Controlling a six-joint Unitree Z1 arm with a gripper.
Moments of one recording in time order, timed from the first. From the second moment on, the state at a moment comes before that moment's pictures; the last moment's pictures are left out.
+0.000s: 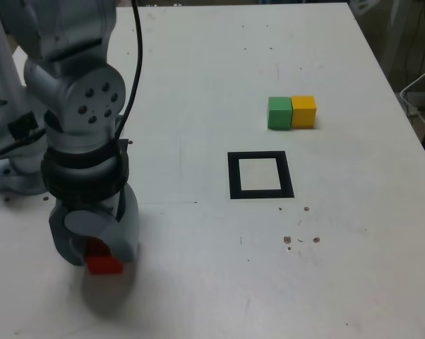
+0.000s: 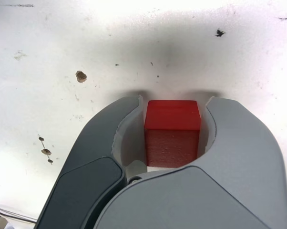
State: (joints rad) arm -0.80 1.69 -0.91 0.87 -0.09 -0.84
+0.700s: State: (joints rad) arm -0.70 1.65 -1.04 1.02 0.03 -0.66
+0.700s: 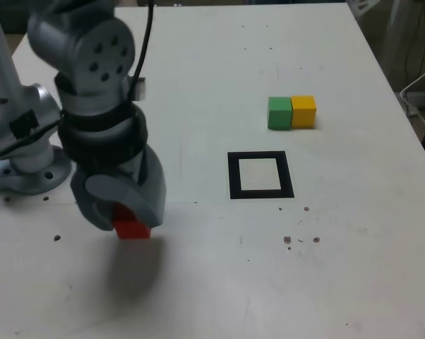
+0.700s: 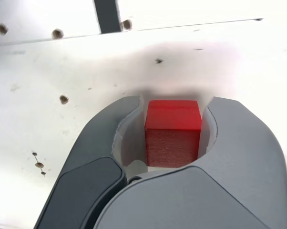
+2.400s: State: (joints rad) arm -0.15 1.93 -1.44 1.13 0.07 -0.09
